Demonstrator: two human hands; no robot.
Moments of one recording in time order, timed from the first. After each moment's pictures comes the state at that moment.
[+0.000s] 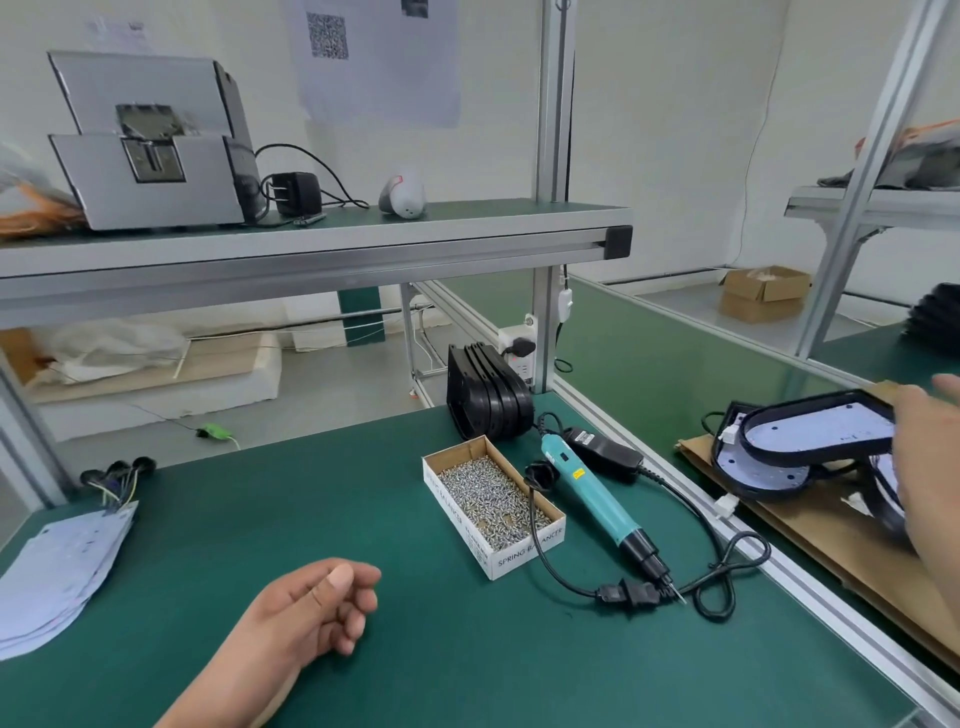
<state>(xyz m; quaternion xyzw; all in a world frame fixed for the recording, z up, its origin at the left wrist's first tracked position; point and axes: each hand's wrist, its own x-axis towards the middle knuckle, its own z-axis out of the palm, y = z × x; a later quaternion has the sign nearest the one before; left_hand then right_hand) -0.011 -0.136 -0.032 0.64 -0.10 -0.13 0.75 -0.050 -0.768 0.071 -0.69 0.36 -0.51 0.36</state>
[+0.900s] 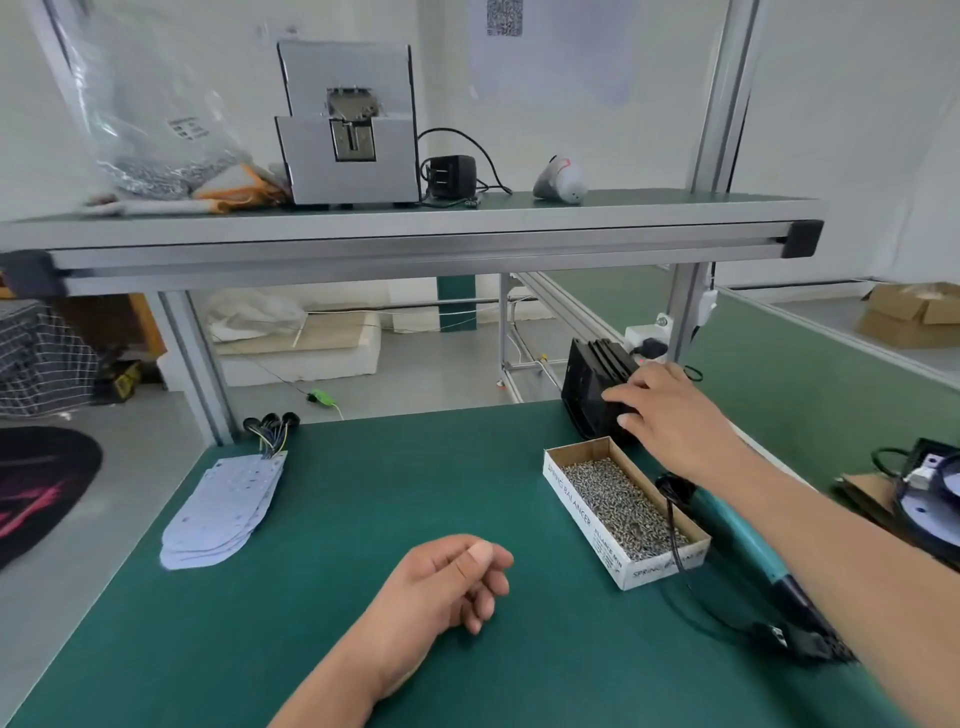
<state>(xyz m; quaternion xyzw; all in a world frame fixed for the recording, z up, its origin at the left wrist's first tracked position) -0.031 -0.144 -0.006 0.64 -0.11 -0.14 0.75 0.115 -0.478 0.070 -0.95 -0.18 -0.24 0.05</state>
